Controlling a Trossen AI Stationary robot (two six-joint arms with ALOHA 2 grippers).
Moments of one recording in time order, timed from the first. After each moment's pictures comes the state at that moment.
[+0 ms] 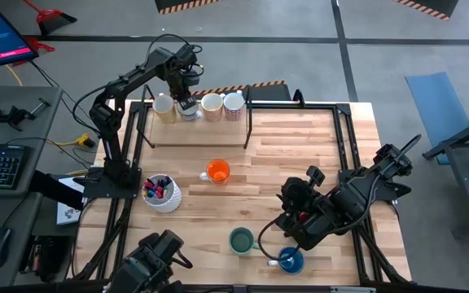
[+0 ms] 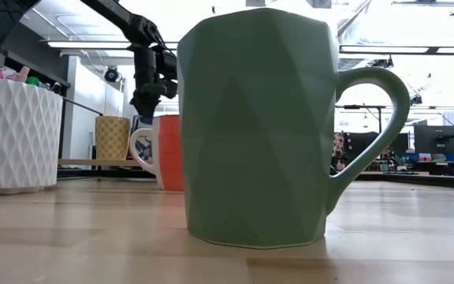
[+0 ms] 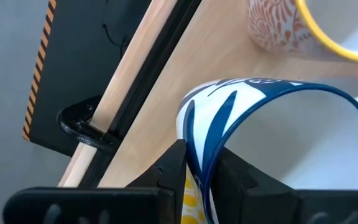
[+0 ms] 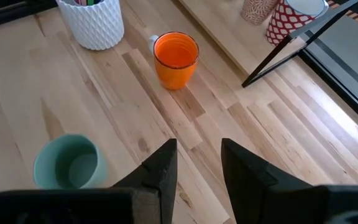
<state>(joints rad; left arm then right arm) 0.94 1.90 1.73 -1.25 -0.01 0.42 0.65 1.74 2.00 -1.57 0.72 1.11</state>
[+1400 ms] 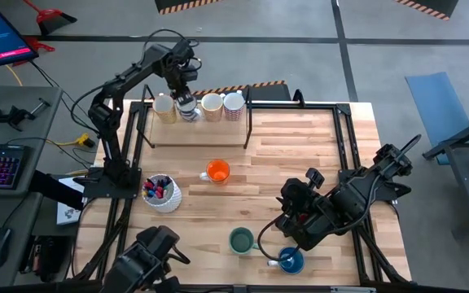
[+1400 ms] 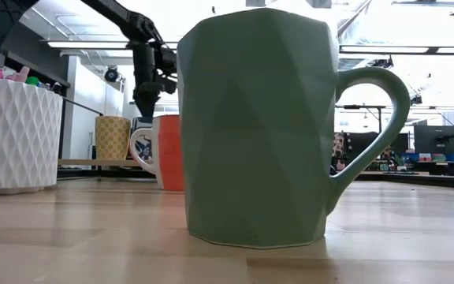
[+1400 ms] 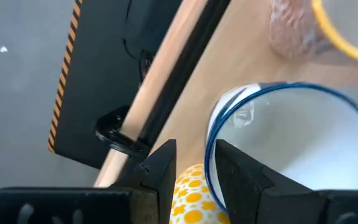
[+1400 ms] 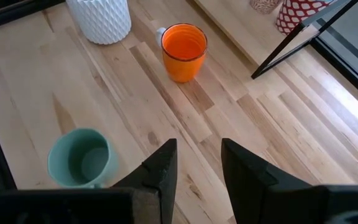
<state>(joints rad) 0.96 1.90 1.77 -1.23 -0.04 0.50 0.65 1.74 2.00 -1.55 0.68 1.13</state>
